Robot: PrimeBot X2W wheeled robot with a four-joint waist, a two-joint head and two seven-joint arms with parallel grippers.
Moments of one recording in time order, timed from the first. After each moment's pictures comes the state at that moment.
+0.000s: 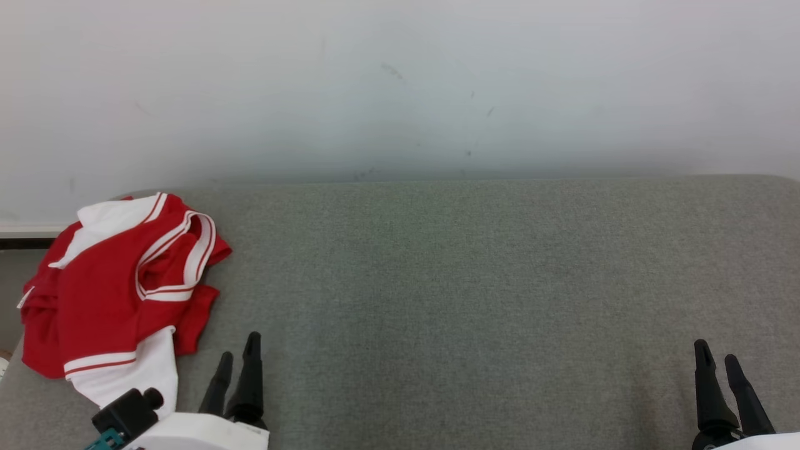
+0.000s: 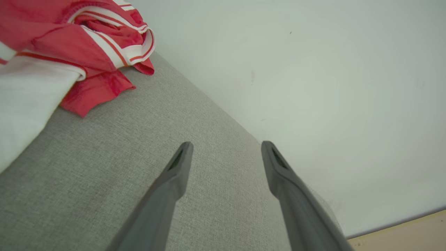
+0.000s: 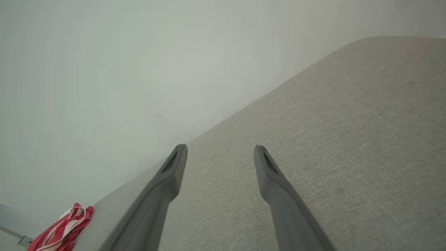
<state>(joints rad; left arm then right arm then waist) -0.07 0.04 -0.05 0.19 -0.82 -0.03 -0.07 -0.02 -0.10 -0.03 0.19 0.83 0.13 -0.07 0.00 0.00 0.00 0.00</state>
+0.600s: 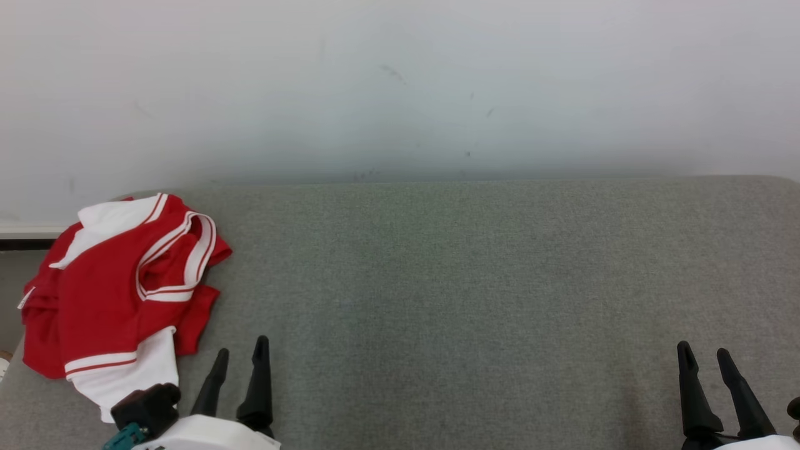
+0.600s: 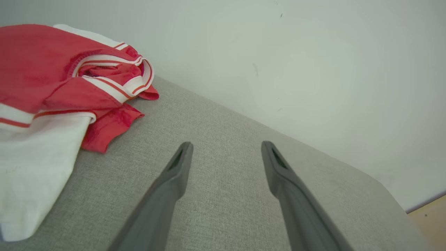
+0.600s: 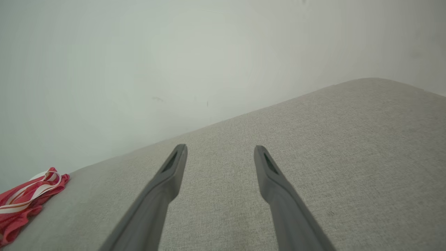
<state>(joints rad) -0.07 0.09 -0.11 0.19 -0.57 0.02 -0.13 -0.02 -0.13 0.02 0.19 0.61 0.13 -0.13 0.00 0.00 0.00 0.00</state>
